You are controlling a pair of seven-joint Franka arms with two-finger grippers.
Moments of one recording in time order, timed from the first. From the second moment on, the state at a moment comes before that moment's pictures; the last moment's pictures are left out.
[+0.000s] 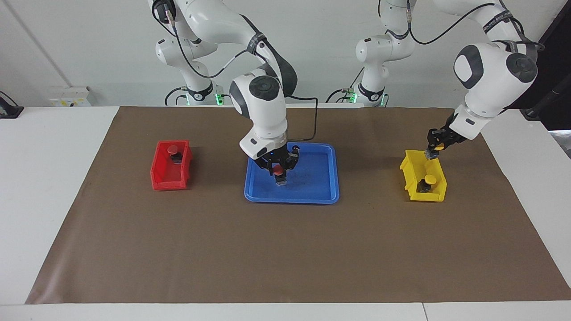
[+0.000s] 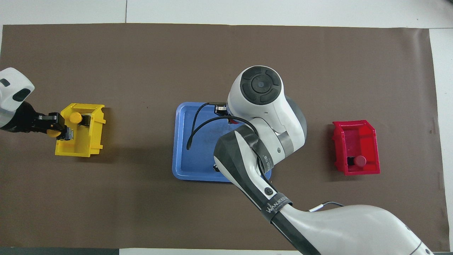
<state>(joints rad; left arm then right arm) 0.06 -0.04 -0.10 -1.93 -0.04 1.79 -0.05 0.52 0.40 0.05 -1.64 0.04 2.10 0.66</state>
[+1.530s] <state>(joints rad) -0.52 0.22 -0.12 -1.93 -0.26 2.22 -0.57 0.30 0.27 0.02 -1.66 0.01 1.93 0.40</state>
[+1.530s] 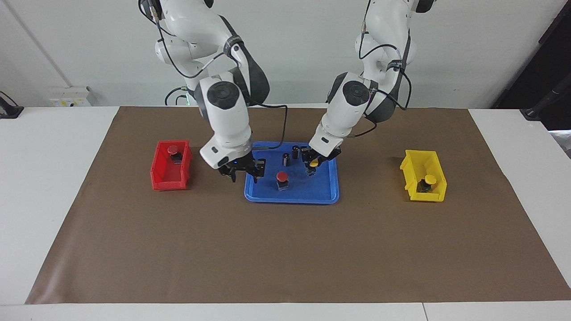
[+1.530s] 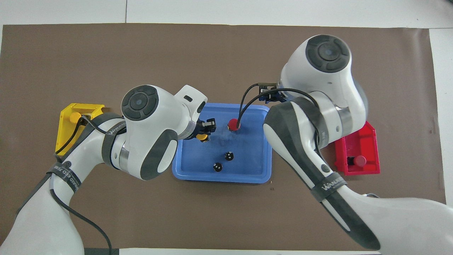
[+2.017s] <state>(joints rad) -0.54 0.33 -0.12 -1.86 -0.25 2.29 -0.58 0.06 0.09 0.02 -1.92 0.01 1.82 0.00</state>
